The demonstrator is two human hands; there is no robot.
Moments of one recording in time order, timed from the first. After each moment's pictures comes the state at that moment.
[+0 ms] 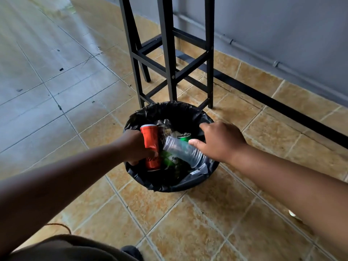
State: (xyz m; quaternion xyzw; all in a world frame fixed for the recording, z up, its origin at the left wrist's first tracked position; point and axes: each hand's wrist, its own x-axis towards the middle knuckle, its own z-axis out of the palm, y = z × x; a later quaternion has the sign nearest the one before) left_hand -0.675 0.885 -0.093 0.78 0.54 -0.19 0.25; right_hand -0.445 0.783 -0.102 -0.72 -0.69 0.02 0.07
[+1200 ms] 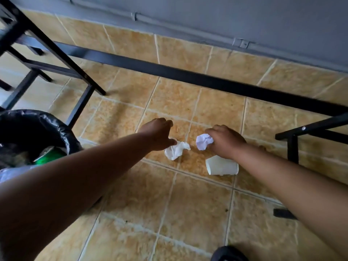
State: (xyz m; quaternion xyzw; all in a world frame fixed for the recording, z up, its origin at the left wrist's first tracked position) left_hand -0.319 0.762 -0.246 0.95 0.20 -0.18 0.13; right_hand -0.183 0.561 -0.279 -0.87 -0.43 0.22 0.02
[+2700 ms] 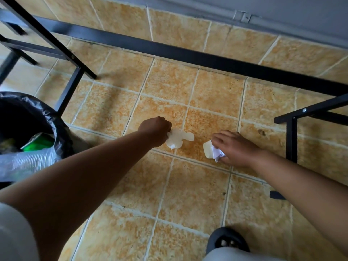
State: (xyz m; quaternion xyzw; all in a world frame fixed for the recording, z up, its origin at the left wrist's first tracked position) left_hand -0.332 0.745 -0.295 0.96 0.15 -0.20 0.10; right_hand -0.199 0.487 -0.307 -0.77 -0.60 0.20 -0.07
